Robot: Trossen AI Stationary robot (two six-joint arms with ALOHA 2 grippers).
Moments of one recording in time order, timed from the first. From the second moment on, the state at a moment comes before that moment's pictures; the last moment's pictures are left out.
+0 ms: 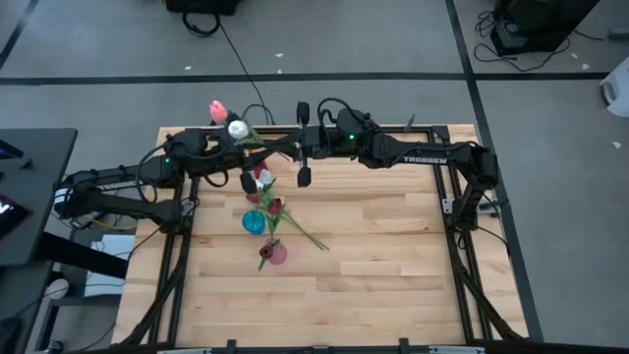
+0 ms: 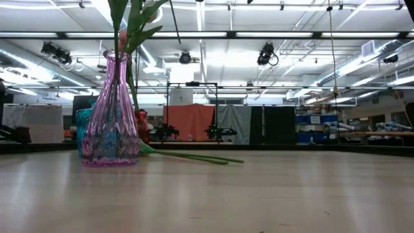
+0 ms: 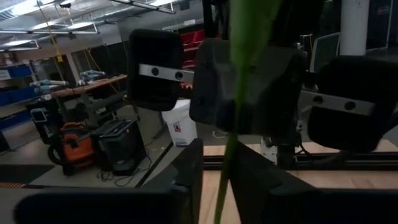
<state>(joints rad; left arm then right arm) 0.21 0.93 0.88 0.15 -0.07 0.18 -0.19 1.80 1.61 0.32 -0.25 -0.26</state>
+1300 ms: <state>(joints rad) 0.12 0.37 0.51 -0.24 0.00 -0.19 -0.19 1.66 1.11 0.48 -0.04 0.05</state>
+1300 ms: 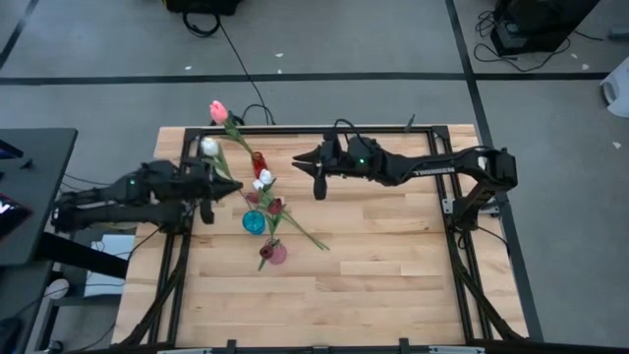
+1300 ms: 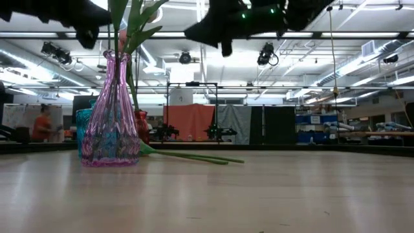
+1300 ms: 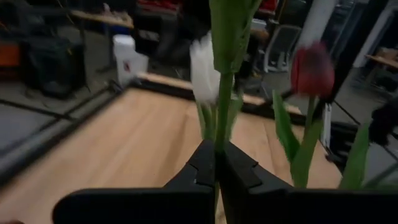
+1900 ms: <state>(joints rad) -0.03 0.37 0.40 -0.21 -0.13 -0.18 -0.17 1.66 1.00 0.57 -0.02 0.11</state>
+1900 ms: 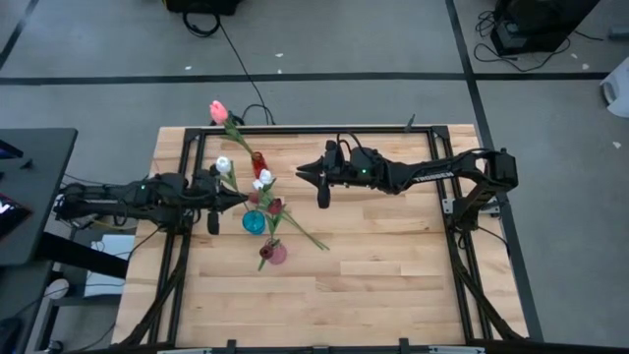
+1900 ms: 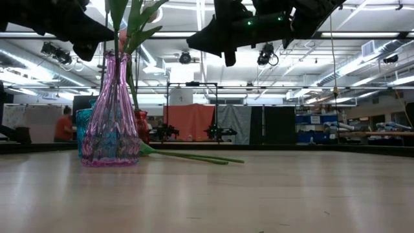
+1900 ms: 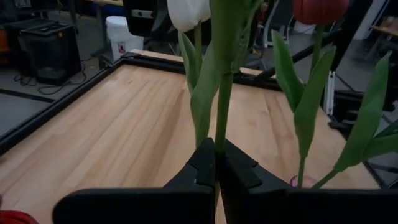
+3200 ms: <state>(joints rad) -0.11 0.37 0.18 -0.10 -0.25 -0.17 -0.08 1.67 1.00 0.38 0.06 0.11</state>
